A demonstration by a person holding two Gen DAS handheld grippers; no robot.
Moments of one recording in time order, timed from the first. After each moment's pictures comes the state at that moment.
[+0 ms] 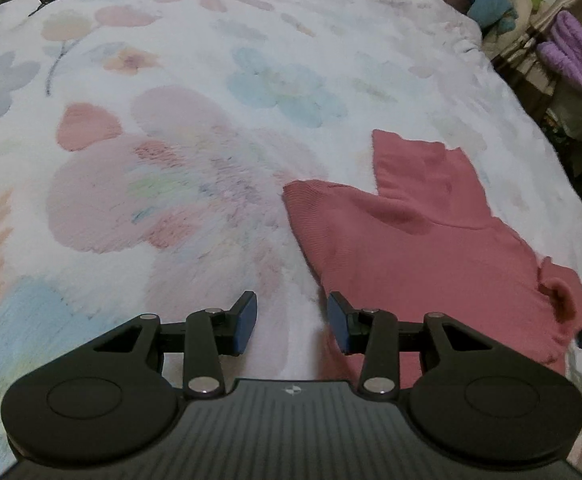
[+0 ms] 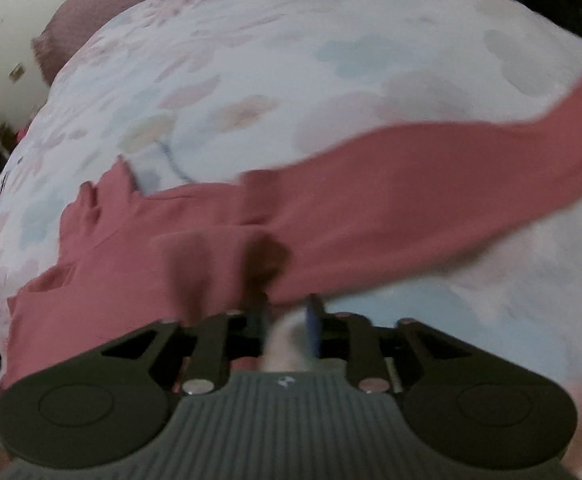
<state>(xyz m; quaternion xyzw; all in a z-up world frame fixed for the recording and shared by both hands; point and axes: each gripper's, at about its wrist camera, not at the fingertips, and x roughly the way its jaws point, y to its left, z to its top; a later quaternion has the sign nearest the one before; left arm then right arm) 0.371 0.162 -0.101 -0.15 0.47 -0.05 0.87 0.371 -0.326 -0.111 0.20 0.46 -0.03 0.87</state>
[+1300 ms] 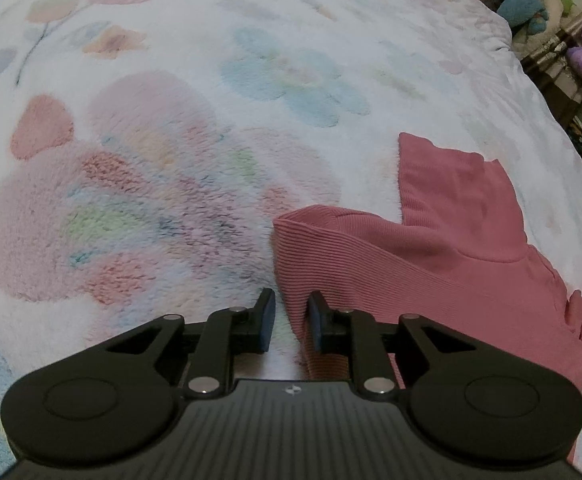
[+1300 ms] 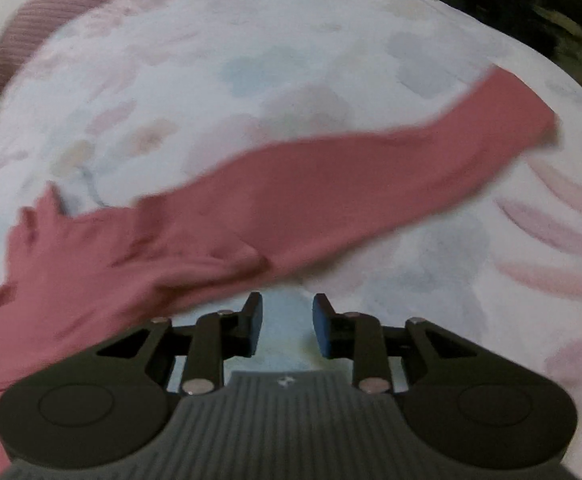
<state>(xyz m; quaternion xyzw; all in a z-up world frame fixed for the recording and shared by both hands) 0.420 0.145 -0.122 -0.17 0.50 -0.02 0.85 0.340 -0.385 -0.090 0.17 0.46 -0.08 0.87</state>
